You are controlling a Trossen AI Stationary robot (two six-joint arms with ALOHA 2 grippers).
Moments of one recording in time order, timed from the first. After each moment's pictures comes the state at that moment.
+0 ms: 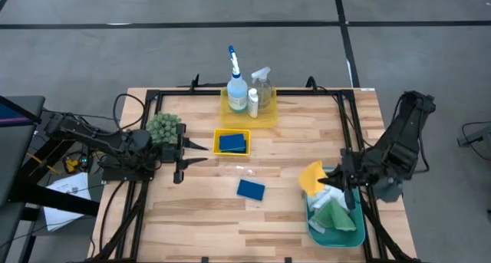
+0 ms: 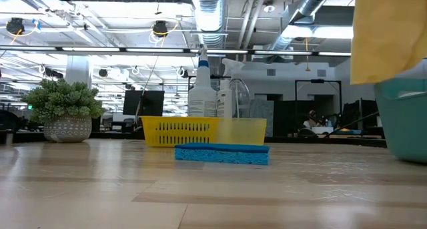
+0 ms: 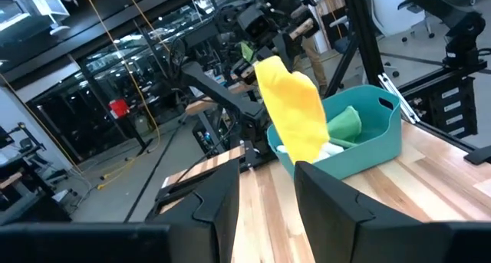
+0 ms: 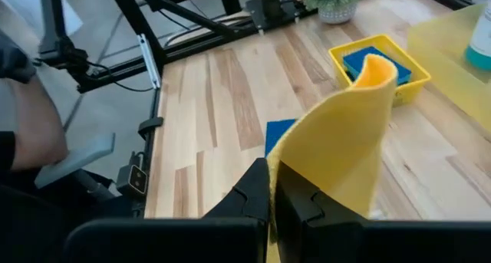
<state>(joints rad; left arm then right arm) -0.27 0.74 0.54 0.23 -0.26 0.44 0.98 0.88 0.90 -0.73 0.86 0.90</state>
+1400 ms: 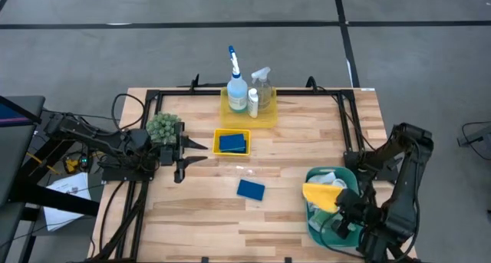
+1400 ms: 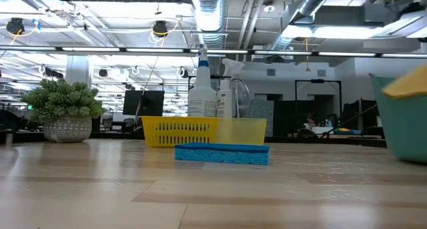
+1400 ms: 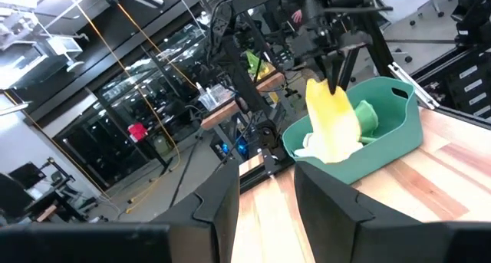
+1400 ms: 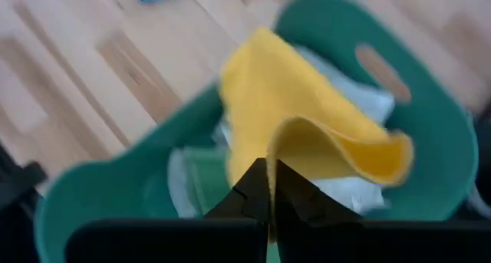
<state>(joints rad) -0.27 0.74 0.54 0.26 -0.26 0.60 1.14 1.59 1.40 -1.57 0.49 1.89</state>
